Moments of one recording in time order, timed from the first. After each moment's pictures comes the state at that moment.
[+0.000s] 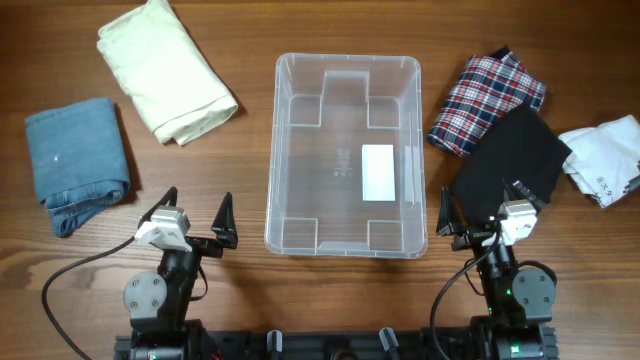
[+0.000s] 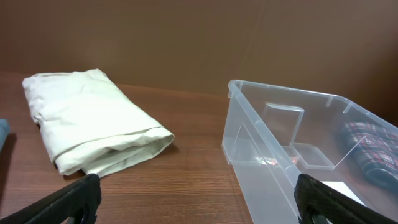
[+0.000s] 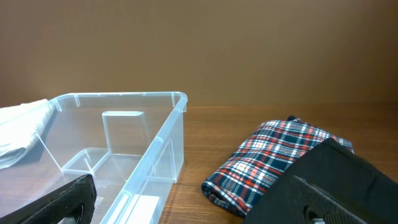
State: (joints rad) left arm 0.05 0.01 0.01 -0.05 0.23 -0.19; right arm 0.04 0.01 0.01 0.00 -0.10 0.07
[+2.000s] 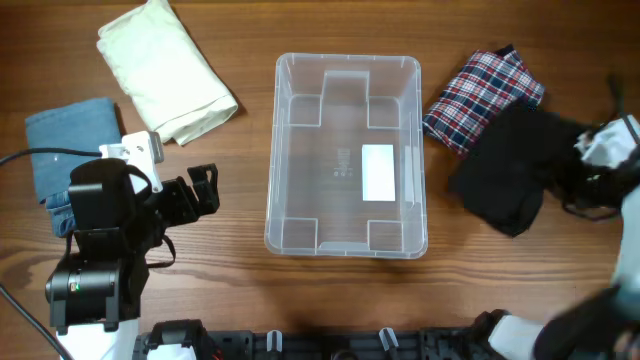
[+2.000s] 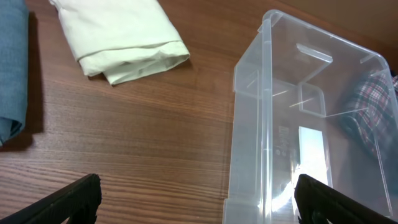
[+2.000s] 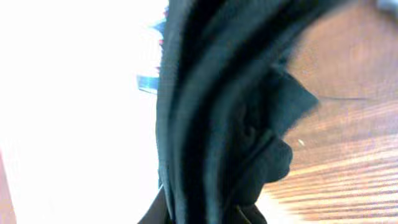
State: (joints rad) left arm 0.05 0.83 0.94 -0.86 0.20 -0.26; right arm -0.65 1.44 1.08 -0.92 -0.64 -0.01
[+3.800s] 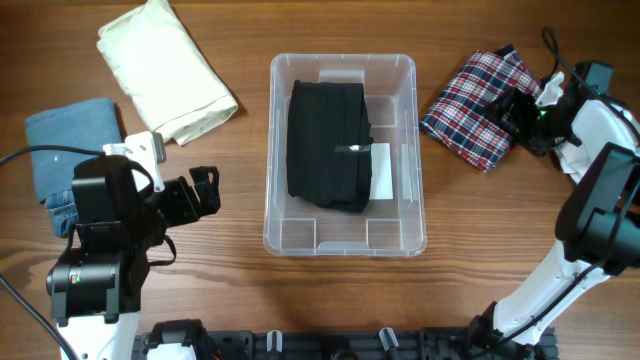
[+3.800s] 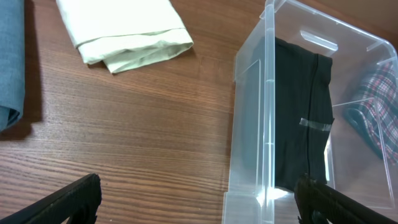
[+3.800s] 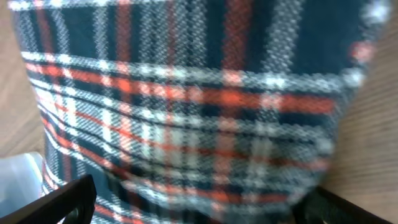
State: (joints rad) left arm 0.05 0.85 0.94 -0.89 0.20 -0.26; right arm -0.39 2.09 1.41 -0.59 -0.45 0.21
